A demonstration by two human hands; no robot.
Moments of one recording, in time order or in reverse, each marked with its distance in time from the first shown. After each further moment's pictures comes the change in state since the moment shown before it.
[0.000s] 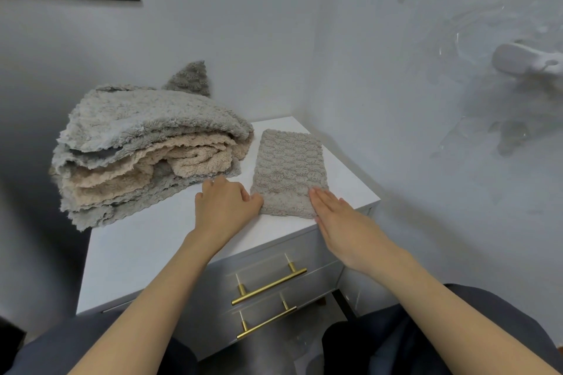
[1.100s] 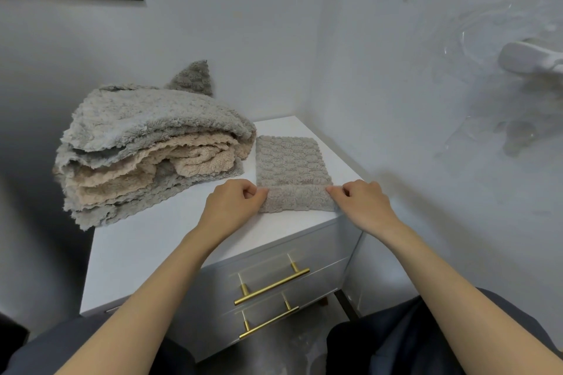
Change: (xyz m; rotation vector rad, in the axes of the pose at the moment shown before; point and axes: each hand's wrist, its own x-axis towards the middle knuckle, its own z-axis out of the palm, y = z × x) left_hand 0.005 -0.004 -0.002 -0.290 -0.072 0.086; right_hand 0.023 0.015 -0.029 0.371 0.126 0.481
